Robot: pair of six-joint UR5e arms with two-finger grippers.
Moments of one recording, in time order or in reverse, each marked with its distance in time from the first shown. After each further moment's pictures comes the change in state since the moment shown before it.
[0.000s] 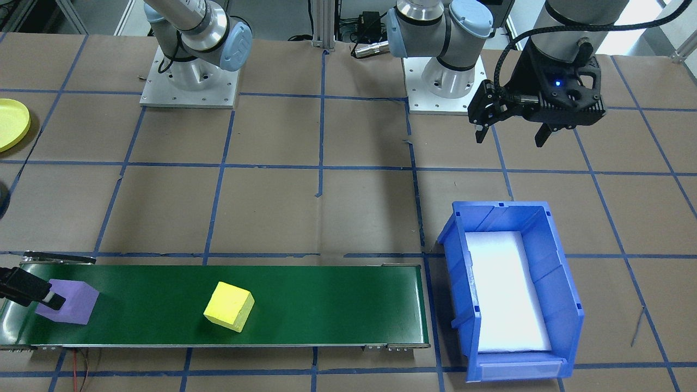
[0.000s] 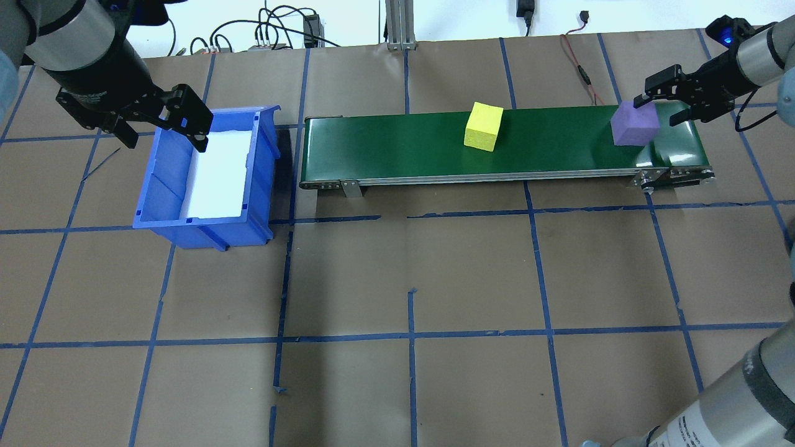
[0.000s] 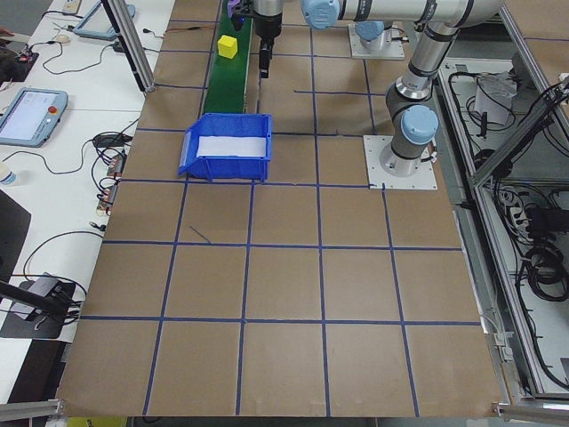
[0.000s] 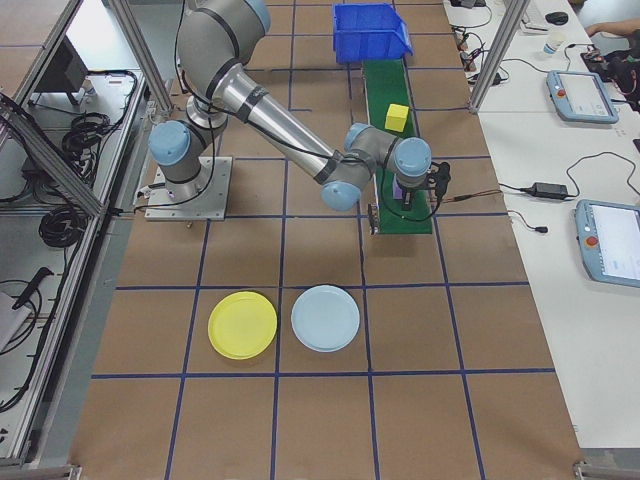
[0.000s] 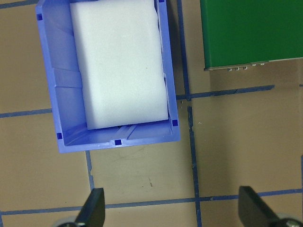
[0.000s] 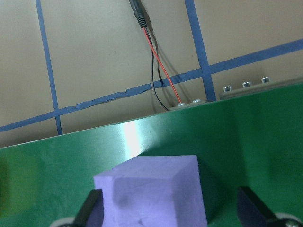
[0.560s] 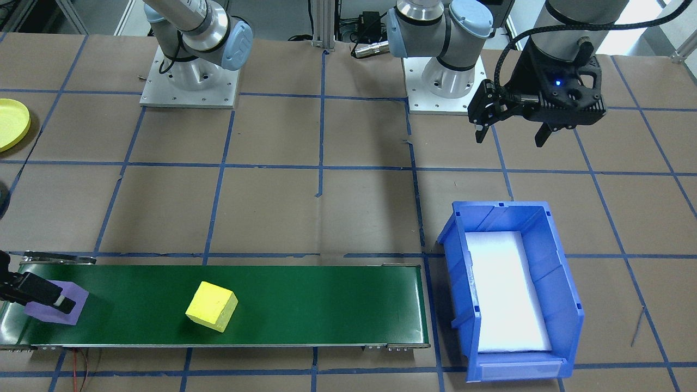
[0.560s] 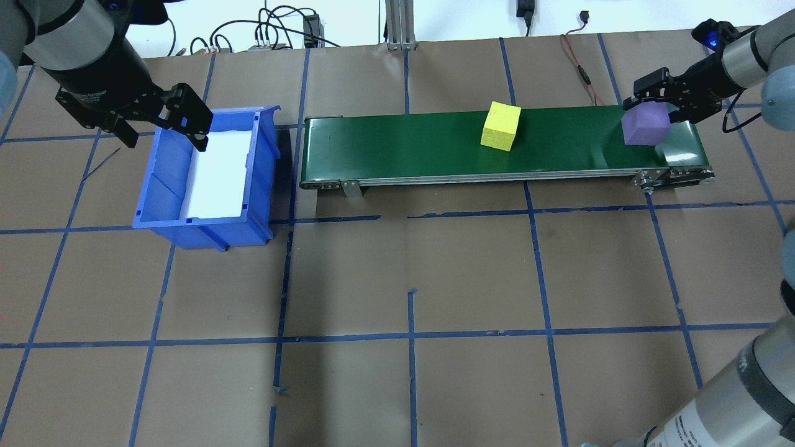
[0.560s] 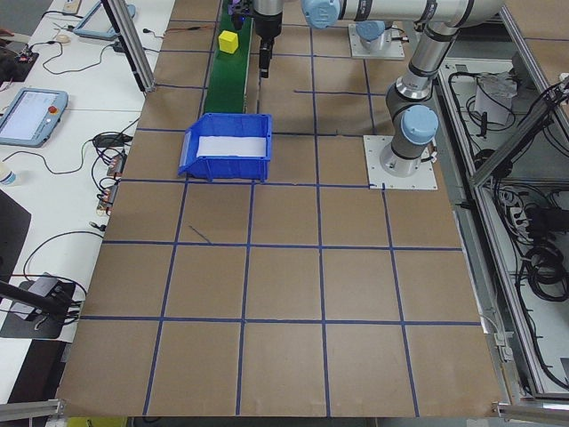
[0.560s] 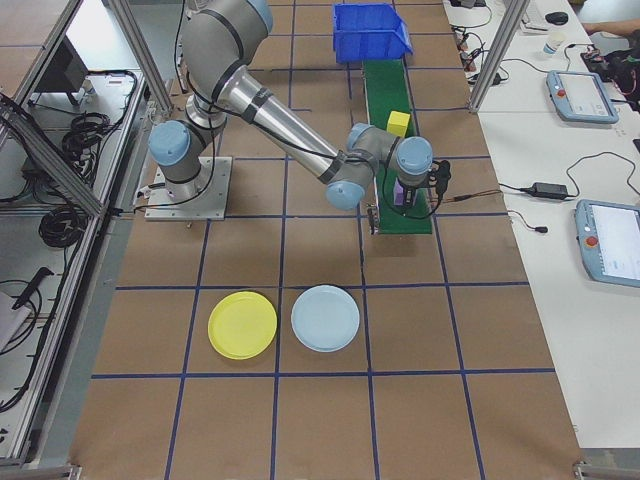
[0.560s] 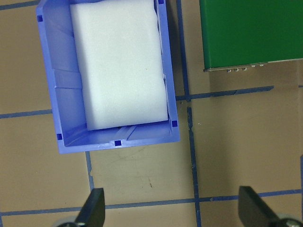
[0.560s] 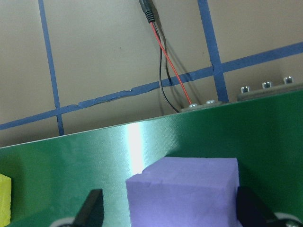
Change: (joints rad) left arm 0.000 0.000 0.002 0.000 -0.002 0.000; right arm 0.013 0.014 0.002 -0.010 -0.002 0.003
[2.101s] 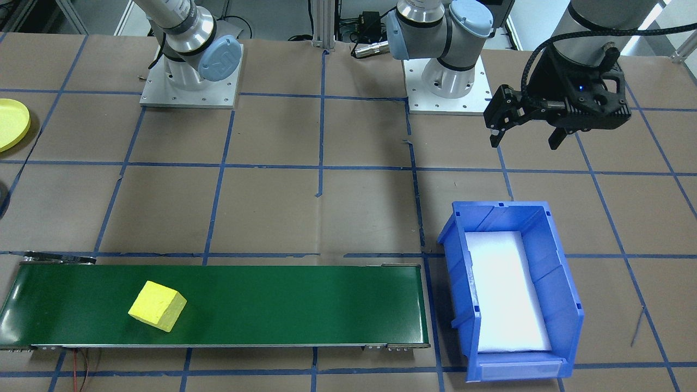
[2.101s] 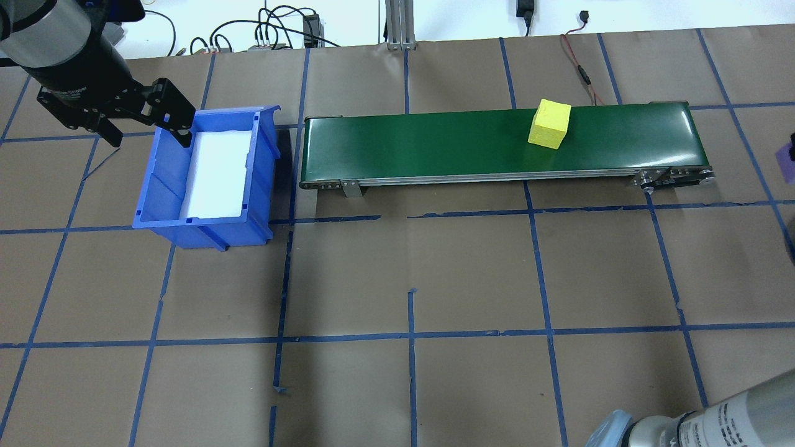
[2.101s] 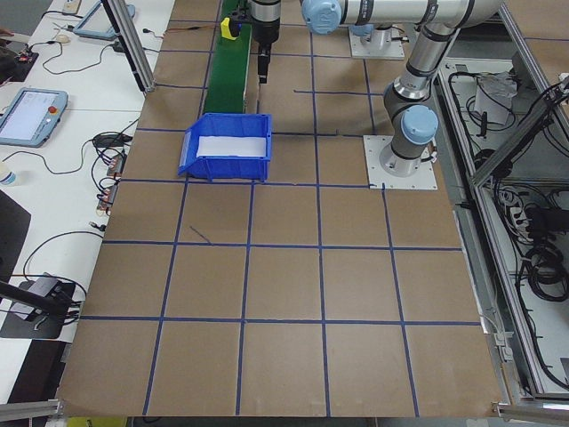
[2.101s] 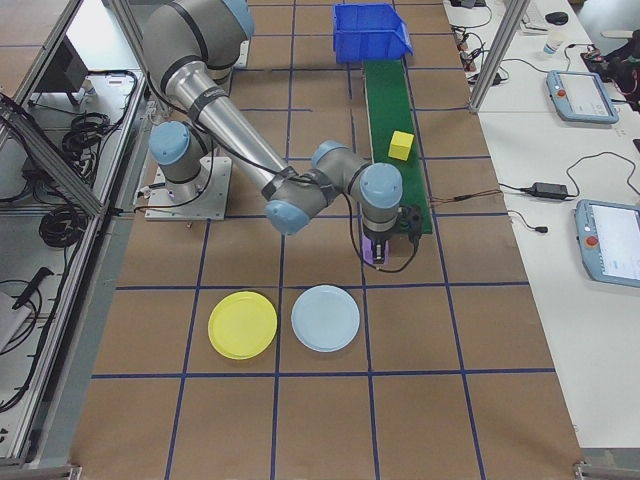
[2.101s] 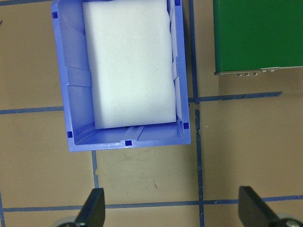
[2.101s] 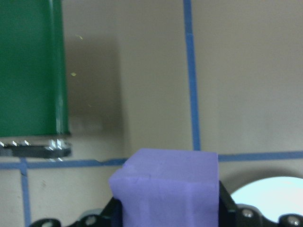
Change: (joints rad) left arm 0.052 -0.004 0.002 0.003 -0.018 0.001; right arm -0.343 -0.132 0.045 0.074 -0.312 -0.515
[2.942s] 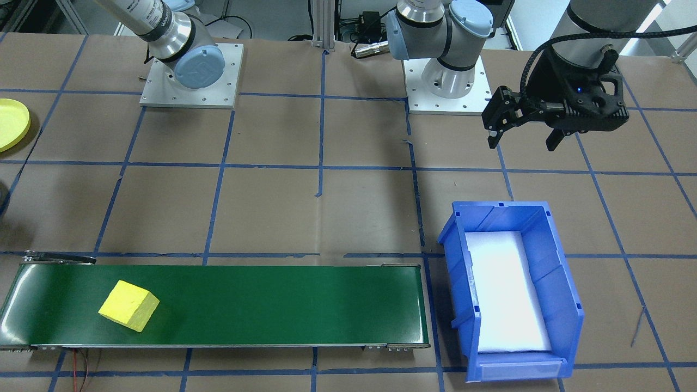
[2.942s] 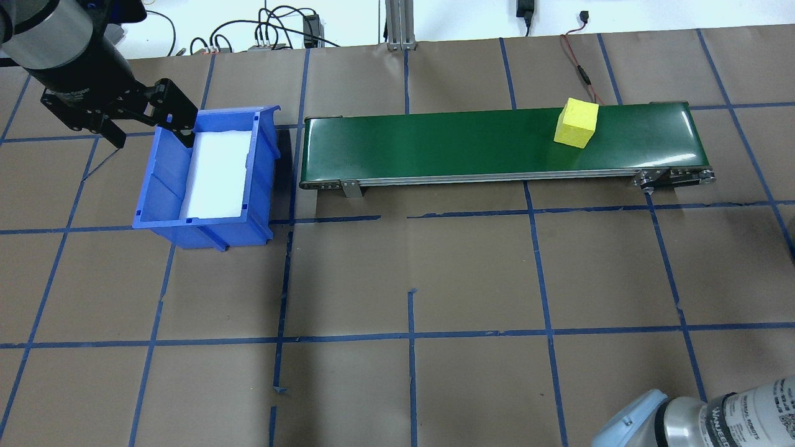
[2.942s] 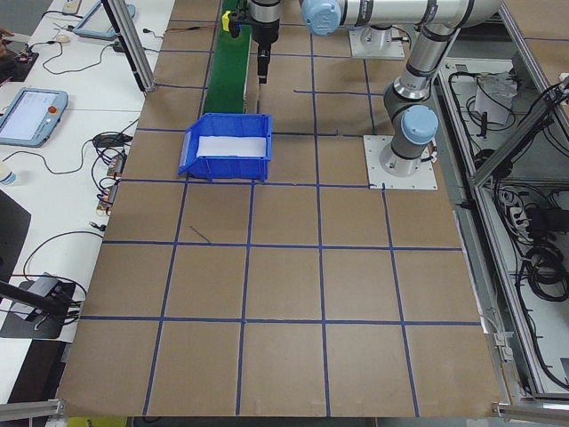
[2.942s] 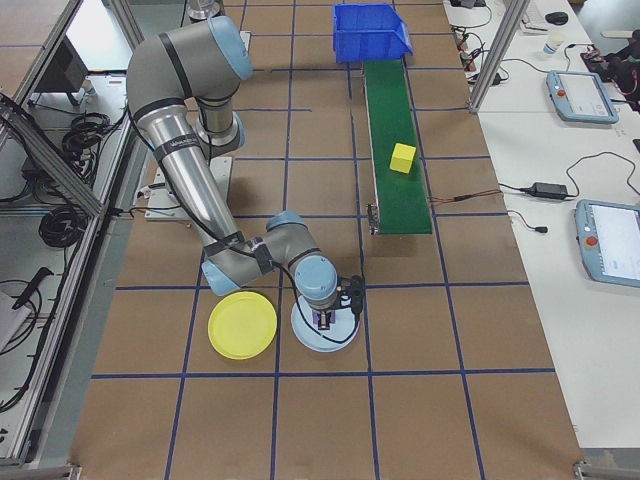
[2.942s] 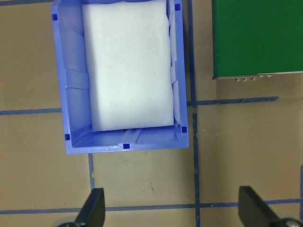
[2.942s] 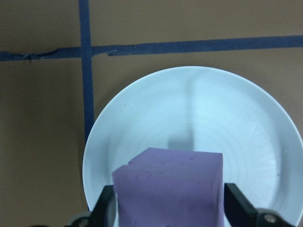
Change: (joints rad) left arm -0.001 0.000 -0.005 0.004 -0.005 -0.002; right arm -0.229 0.085 0.084 -0.078 0.000 -0.258
